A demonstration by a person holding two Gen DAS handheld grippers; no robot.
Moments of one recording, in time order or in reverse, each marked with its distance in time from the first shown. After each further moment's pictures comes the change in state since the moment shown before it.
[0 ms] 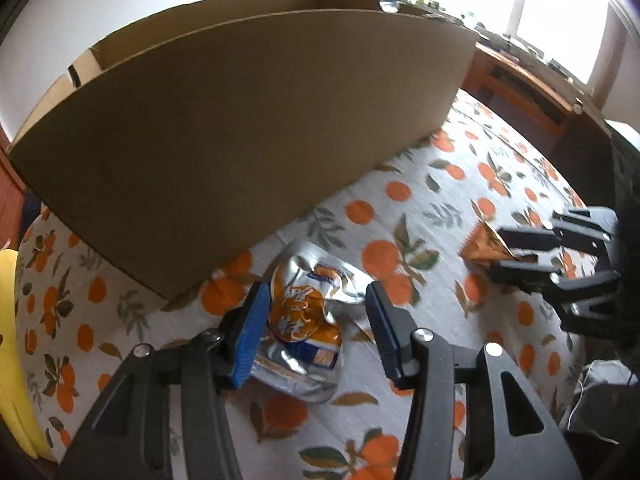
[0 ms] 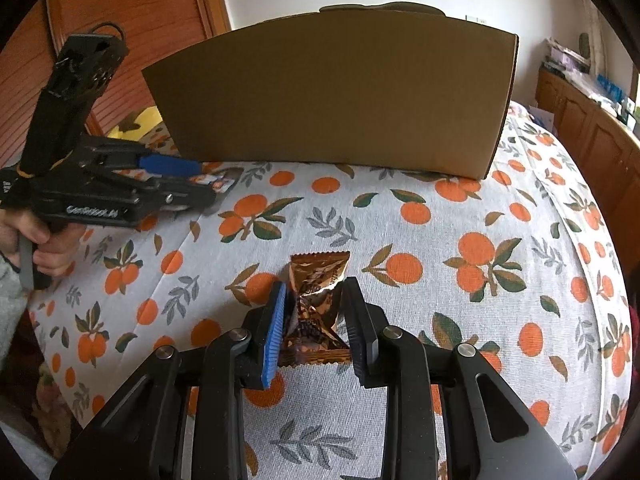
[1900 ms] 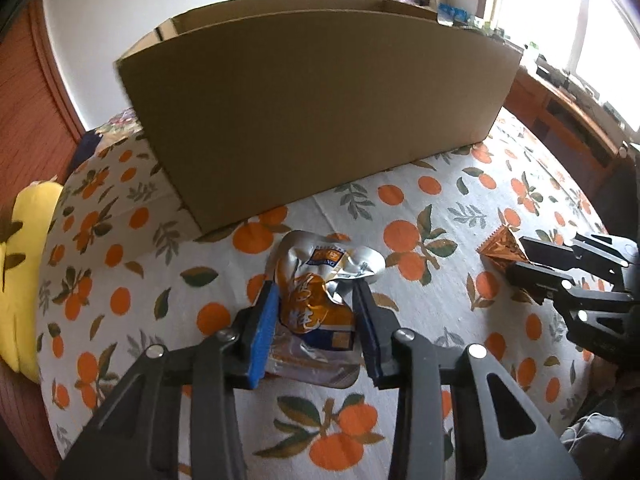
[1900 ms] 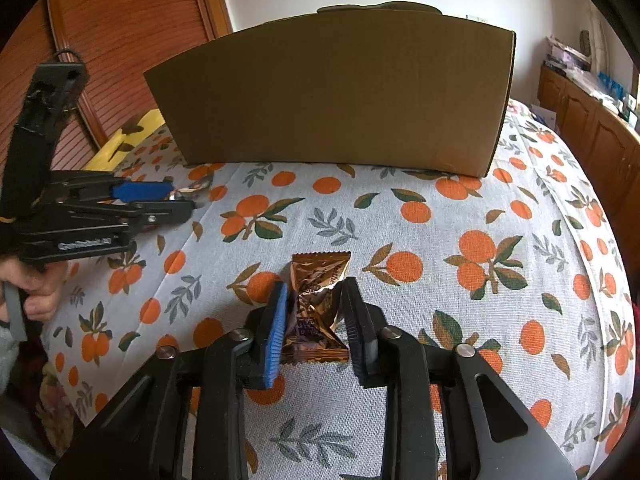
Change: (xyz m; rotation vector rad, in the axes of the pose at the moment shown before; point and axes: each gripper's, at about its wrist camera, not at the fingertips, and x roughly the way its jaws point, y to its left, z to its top) left arm -0.031 -0.009 -0.041 -0.208 -0.054 0.176; right arm -0.002 0.001 -0.001 0.007 -0.002 -0.001
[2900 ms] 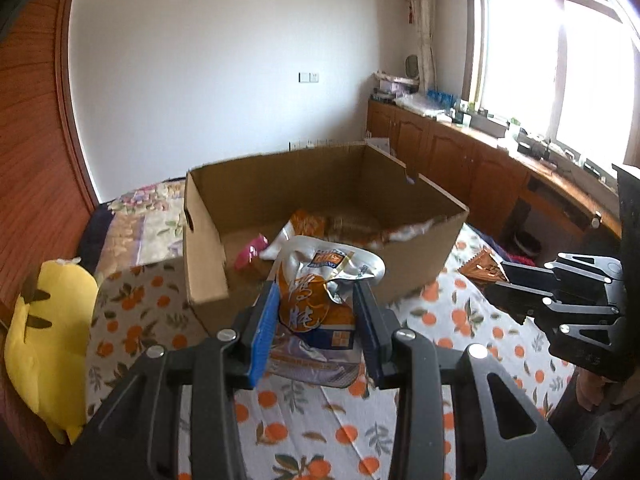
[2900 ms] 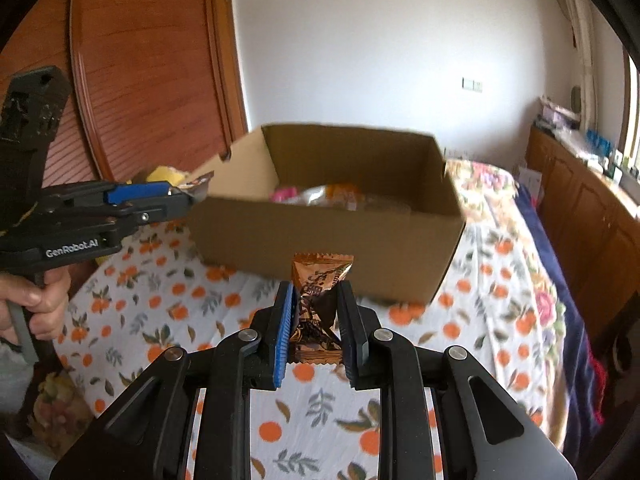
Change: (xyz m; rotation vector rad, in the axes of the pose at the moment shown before) left arm -0.093 -0.014 0.078 -0.011 -0.324 -0.027; right arm -0.088 0.003 0.080 -0.082 -0.191 -0.039
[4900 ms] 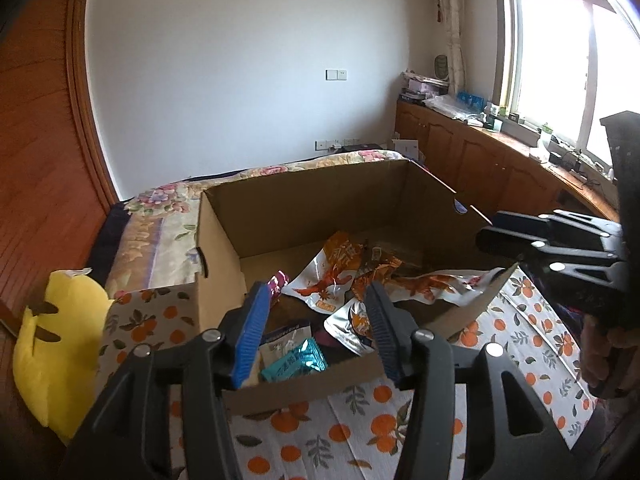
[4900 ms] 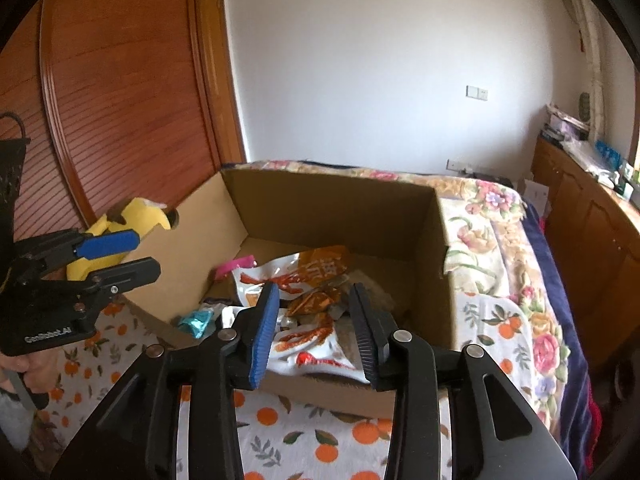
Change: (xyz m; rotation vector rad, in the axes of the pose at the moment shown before) left arm 0.047 0.012 0.038 -0.037 0.018 0.104; right arm 0.064 -0.044 0.083 0.010 -0.021 0.011
